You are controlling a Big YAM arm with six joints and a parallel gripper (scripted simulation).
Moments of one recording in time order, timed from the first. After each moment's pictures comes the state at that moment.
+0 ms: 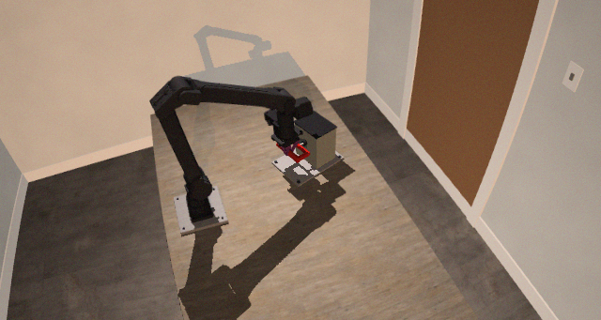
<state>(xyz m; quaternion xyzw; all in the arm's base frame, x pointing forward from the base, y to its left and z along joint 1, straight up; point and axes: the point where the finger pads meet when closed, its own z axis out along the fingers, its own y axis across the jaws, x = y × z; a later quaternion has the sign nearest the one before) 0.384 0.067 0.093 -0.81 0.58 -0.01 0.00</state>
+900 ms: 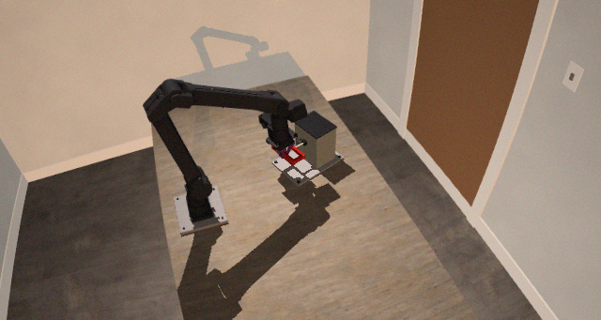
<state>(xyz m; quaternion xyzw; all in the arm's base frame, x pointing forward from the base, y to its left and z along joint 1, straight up) 0.362 0.060 0.093 -0.81 0.58 -0.02 0.01</state>
